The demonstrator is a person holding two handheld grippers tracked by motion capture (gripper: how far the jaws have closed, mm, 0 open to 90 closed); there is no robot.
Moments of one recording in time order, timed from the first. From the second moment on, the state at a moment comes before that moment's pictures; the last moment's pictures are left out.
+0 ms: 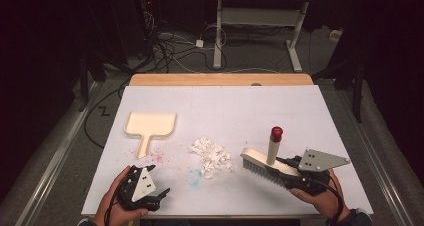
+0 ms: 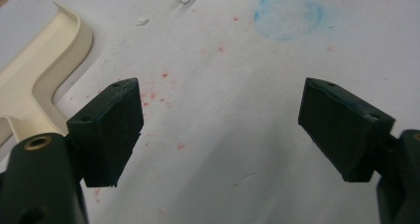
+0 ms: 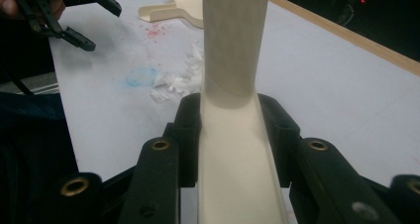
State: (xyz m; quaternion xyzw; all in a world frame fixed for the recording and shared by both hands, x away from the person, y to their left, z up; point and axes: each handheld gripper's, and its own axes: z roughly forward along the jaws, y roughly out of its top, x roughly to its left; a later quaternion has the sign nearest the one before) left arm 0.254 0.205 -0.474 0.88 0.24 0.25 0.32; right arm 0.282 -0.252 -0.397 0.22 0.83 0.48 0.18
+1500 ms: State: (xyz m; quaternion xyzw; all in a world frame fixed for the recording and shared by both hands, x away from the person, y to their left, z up) left arm 0.263 0.195 -0.475 0.89 0.23 0.24 0.31; right arm 0.391 -0.273 -0.422 0.33 0.87 0.33 0.15
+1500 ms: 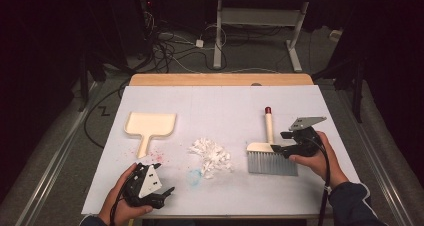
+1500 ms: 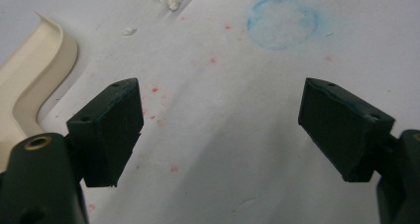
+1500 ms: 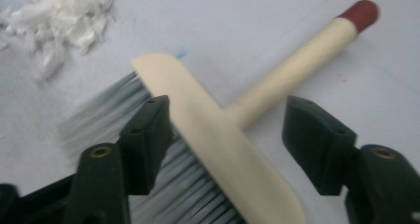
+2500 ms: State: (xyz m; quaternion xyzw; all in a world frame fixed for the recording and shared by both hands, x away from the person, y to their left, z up) left arm 0.266 0.200 -0.469 0.87 0.25 0.27 0.33; right arm 0.277 -0.276 -0.431 0.31 0.78 0.41 0.36
